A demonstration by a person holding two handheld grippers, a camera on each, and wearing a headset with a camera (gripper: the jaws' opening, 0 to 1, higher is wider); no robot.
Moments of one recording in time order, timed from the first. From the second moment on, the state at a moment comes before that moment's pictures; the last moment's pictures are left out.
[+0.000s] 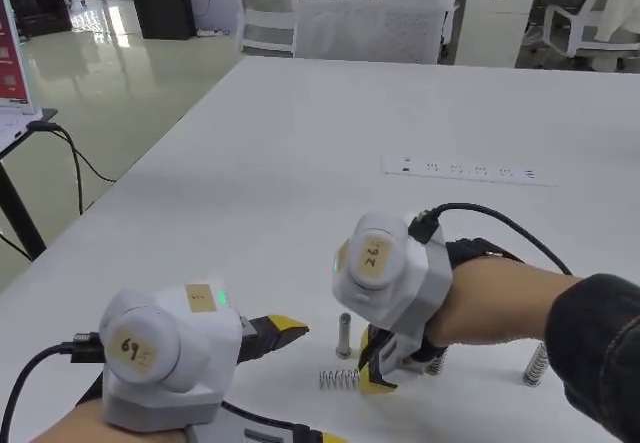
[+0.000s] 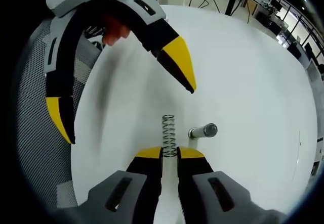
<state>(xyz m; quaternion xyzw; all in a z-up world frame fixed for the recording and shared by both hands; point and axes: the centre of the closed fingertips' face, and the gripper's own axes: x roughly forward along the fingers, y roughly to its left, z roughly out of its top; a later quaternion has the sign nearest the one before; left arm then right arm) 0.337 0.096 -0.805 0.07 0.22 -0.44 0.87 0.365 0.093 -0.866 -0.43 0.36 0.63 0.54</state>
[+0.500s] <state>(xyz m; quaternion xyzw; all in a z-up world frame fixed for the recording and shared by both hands) 0.337 0.097 -0.806 0.08 0.23 -0.44 0.86 0.360 0.088 -0.863 -0.44 0.36 0.63 0.53</state>
